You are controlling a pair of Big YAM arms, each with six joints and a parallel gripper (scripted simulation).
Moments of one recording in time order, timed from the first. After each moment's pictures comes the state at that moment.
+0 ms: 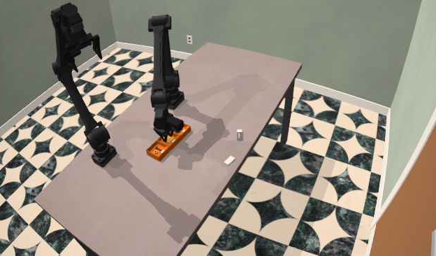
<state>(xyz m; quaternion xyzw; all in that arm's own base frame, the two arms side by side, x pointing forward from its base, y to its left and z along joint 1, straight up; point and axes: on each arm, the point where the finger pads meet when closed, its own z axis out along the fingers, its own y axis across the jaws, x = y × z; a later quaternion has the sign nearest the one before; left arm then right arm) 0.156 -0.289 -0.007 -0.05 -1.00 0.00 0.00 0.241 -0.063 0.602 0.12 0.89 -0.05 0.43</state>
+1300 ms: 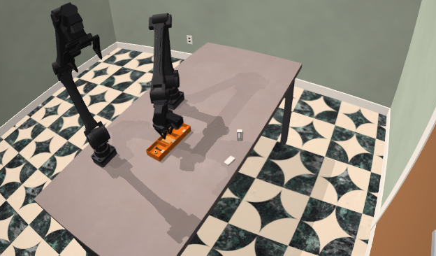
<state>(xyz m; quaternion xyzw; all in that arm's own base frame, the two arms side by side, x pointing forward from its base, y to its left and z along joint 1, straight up) 0.156 -0.289 0.015 -0.05 -1.00 0.00 0.00 0.241 -0.063 0.602 0.12 0.89 -0.05 0.43</state>
